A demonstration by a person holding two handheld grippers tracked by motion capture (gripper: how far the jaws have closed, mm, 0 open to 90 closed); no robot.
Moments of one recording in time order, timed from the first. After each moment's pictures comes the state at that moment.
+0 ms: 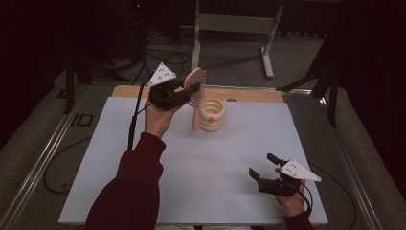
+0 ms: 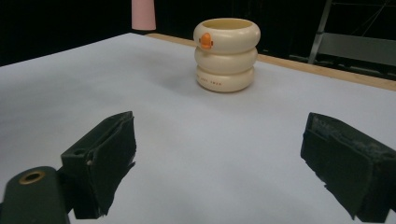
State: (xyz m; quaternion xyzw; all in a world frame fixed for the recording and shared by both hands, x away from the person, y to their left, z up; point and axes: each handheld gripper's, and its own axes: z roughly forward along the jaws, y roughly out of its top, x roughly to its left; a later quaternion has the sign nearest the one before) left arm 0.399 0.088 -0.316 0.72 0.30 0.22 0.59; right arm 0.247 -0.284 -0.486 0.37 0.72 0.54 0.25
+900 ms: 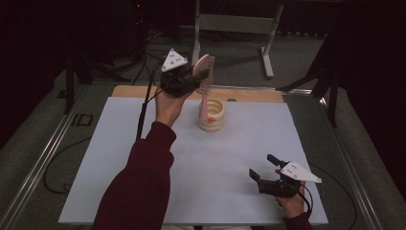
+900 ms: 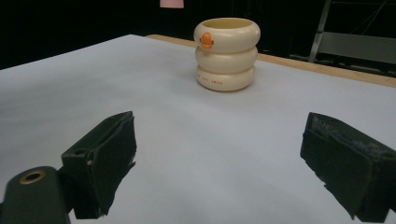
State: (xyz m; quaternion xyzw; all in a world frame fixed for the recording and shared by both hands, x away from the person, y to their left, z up) left arm 0.423 0.063 -0.297 0.71 0.31 0.24 0.59; right arm 0.244 -0.284 -0.488 0.37 0.71 0.54 0.25
